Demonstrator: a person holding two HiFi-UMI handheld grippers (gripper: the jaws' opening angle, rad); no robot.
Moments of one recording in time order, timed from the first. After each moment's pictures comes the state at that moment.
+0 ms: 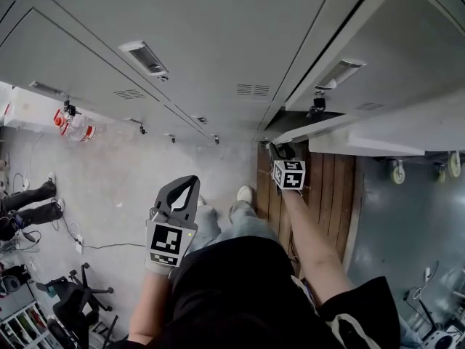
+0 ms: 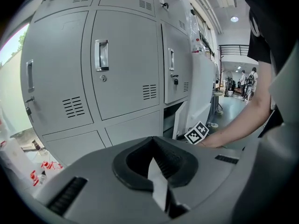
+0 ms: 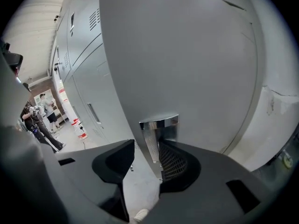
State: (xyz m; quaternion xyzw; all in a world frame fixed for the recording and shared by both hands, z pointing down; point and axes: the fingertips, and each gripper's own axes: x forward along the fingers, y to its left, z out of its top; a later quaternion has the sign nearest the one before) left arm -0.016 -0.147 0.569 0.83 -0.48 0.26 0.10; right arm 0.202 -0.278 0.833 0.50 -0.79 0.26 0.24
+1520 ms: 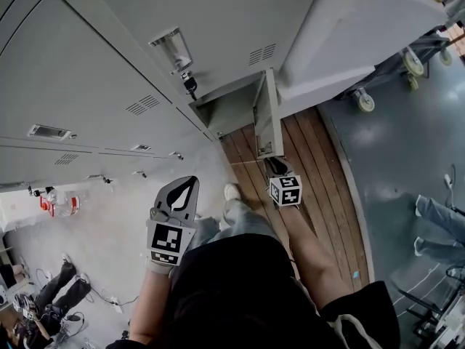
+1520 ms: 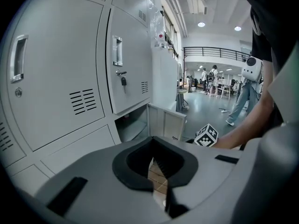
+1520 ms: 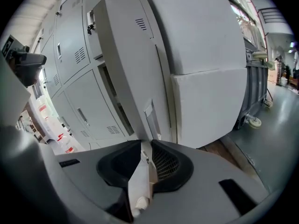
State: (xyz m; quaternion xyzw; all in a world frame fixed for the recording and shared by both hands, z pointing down) left arm 0.145 -0.148 0.577 0.92 -0.28 0.27 0.05; right arm 0.359 -0.124 0.832 0.62 -0.70 0.32 0.17
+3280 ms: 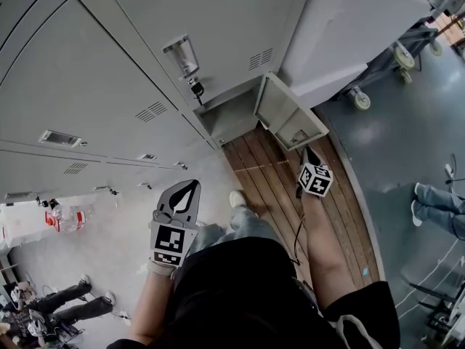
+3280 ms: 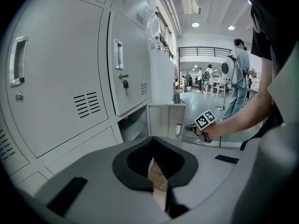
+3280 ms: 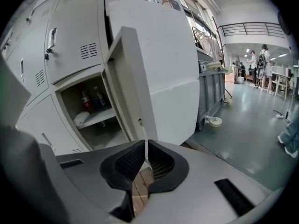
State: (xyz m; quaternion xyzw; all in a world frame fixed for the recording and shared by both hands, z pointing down) left arm 0.125 -0.149 0.571 0.93 -0.25 0.27 0.03; right arm 0.494 -0.106 0.794 0.77 -0.54 0.31 0.11
